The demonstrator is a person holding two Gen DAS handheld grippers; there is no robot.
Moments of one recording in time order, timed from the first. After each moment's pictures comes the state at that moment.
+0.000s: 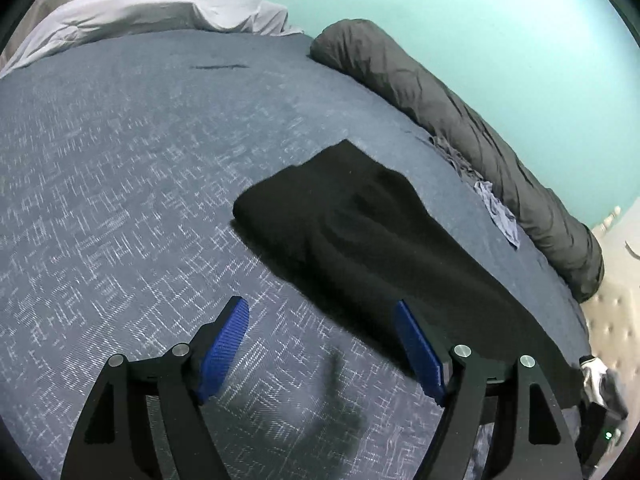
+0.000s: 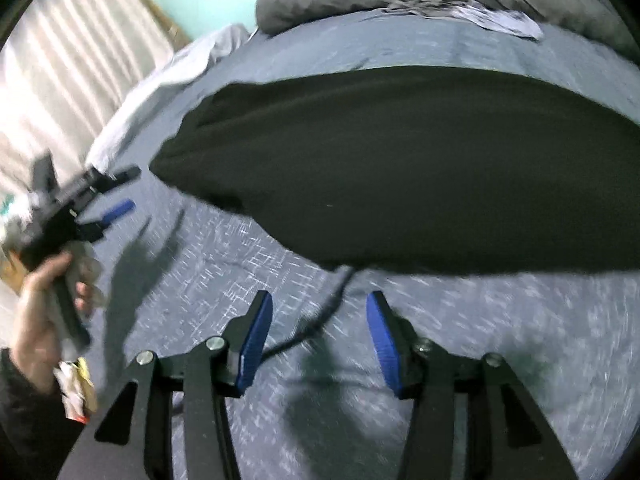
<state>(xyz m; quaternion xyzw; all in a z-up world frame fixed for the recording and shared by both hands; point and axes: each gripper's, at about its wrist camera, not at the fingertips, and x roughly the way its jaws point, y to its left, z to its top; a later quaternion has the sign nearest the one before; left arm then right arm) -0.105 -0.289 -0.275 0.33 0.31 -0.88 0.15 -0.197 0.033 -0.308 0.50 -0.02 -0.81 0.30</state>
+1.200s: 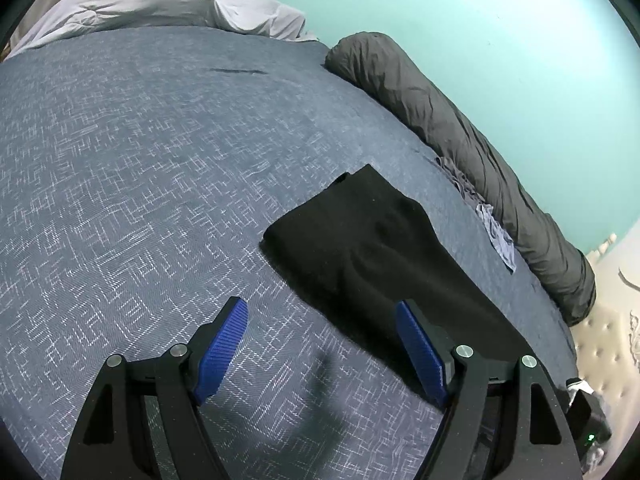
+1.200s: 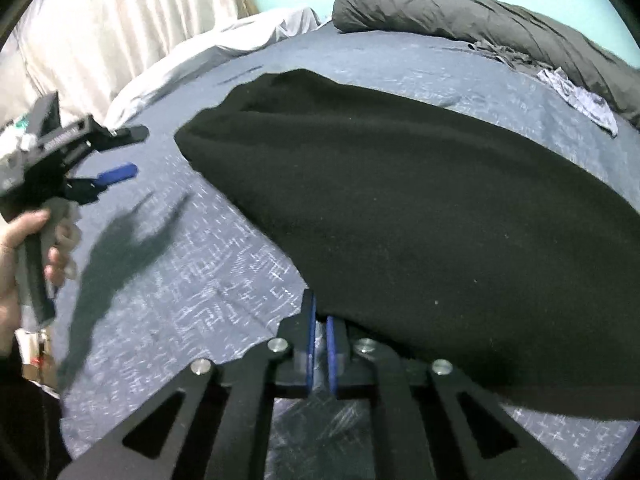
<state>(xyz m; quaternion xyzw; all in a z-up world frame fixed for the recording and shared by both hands) -0.095 -0.319 -0.277 0.31 0.34 -0.87 0.16 -0.218 -0.016 -0.305 0.44 0.07 -0.81 0.38</state>
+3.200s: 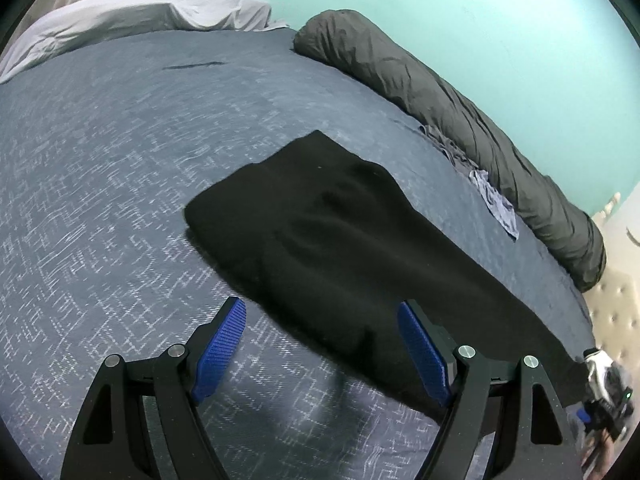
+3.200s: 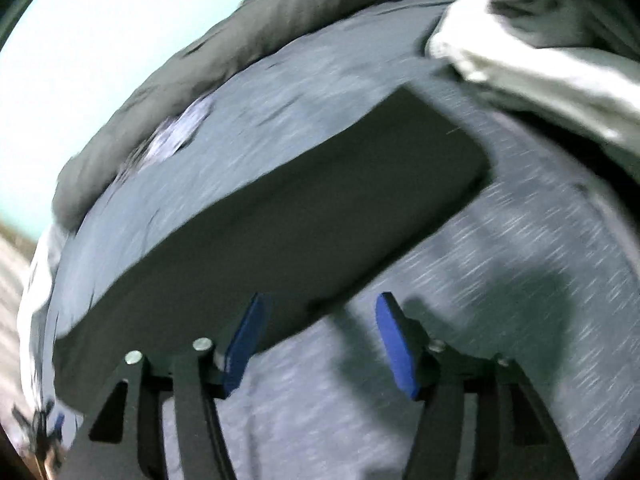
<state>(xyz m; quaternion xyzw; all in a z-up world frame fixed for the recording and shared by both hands) -0.143 -0.271 -0.283 0.34 0.29 -0.88 0.14 -0.265 0.440 -0.269 0.43 -0.25 -0.86 -0.06</state>
